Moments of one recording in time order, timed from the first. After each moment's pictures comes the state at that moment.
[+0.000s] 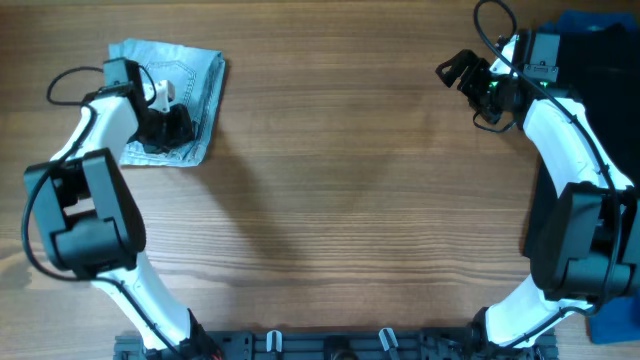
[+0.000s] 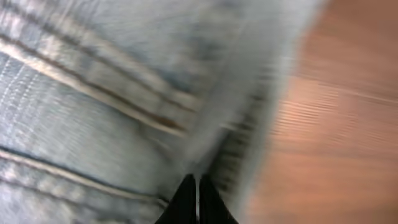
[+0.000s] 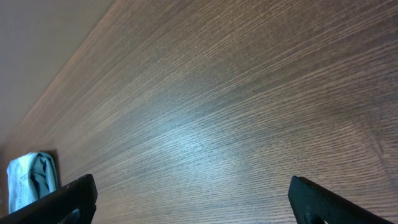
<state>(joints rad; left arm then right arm) 0.22 2.04 1.40 -0.71 0.37 -0.09 -0.11 1.85 1.33 -0.42 -0.38 0.53</state>
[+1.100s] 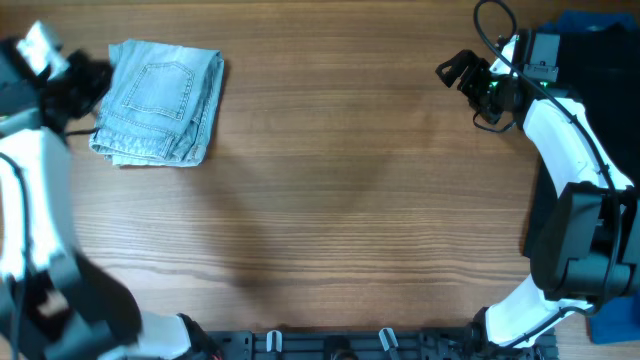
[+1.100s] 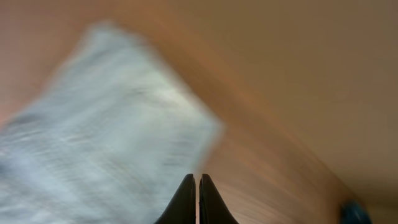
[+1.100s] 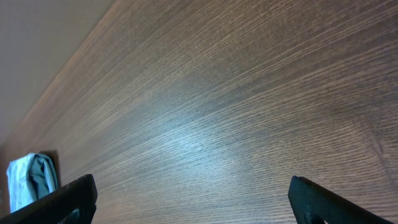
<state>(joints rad) 0.40 1.64 1.39 -0.46 0.51 -0.43 -0.11 1.85 1.33 -0.42 -0.38 0.53</state>
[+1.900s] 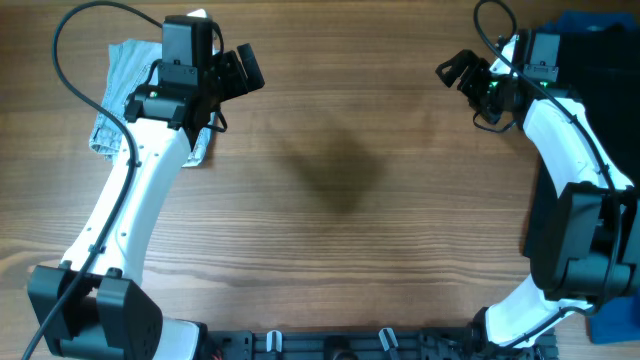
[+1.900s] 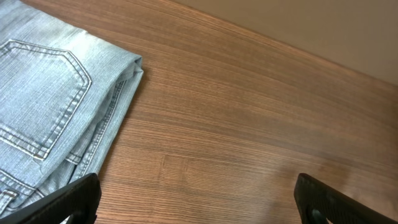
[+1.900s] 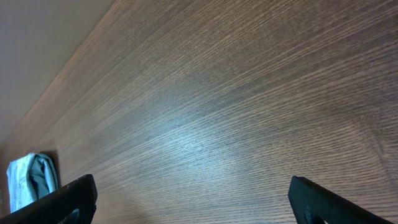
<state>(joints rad) -0.18 1.61 1.40 -0.57 -0.02 -0.45 -0.11 1.85 1.33 -0.42 -0.38 0.53</state>
